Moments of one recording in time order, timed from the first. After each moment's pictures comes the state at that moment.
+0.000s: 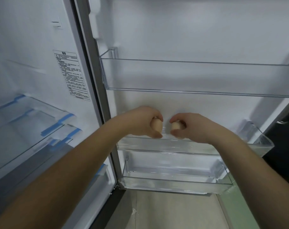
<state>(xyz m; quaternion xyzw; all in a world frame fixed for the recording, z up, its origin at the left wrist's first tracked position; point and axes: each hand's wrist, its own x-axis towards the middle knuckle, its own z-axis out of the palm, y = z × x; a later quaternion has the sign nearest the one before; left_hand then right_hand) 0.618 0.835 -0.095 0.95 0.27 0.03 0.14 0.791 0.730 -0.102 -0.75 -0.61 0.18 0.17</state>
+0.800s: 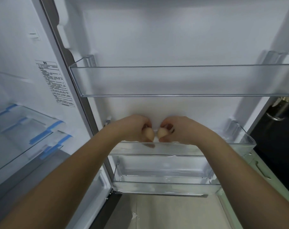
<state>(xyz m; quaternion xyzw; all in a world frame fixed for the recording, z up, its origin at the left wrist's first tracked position) 0.648 0.830 -0.107 0.94 0.31 -0.01 0.14 0.809 0.728 -0.107 -0.75 -0.62 0.19 0.15</state>
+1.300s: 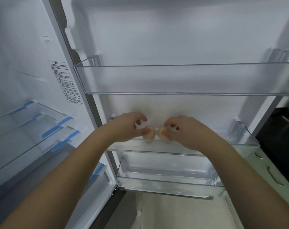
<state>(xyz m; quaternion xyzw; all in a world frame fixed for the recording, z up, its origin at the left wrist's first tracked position) 0.619 0.816 -0.102 0.90 0.39 0.04 0.18 0.810 0.704 -0.106 -0.74 -0.64 0.14 0.17</state>
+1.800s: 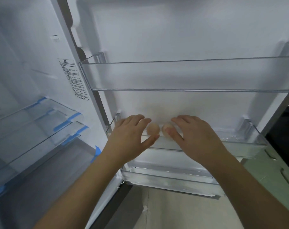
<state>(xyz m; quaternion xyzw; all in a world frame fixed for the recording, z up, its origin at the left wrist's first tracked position) 0.605 0.766 -0.136 0.90 0.39 0.17 -0.05 0.800 0.680 -0.123 -0.73 -0.67 -0.04 0.16</state>
